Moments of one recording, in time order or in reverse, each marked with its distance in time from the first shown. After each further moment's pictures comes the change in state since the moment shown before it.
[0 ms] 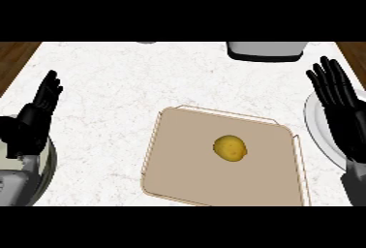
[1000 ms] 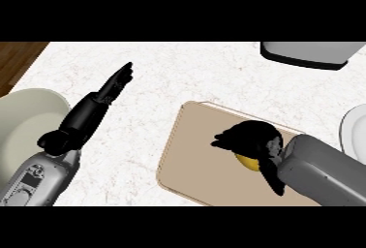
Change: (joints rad) left arm -0.168 -0.064 -0.230 -0.106 0.008 -0.239 -0.064; right arm -0.548 -0.150 0.832 0.141 0.603 0.764 0.527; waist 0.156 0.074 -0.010
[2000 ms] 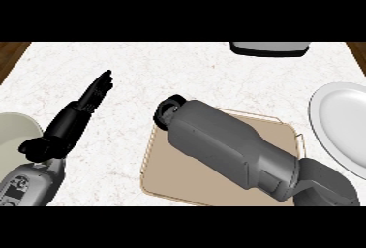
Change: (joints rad) left arm 0.109 0.022 0.076 -0.001 -0.008 -0.004 -0.032; right arm -0.485 0.587 0.047 0.685 -0.132 0.397 0.416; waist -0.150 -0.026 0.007
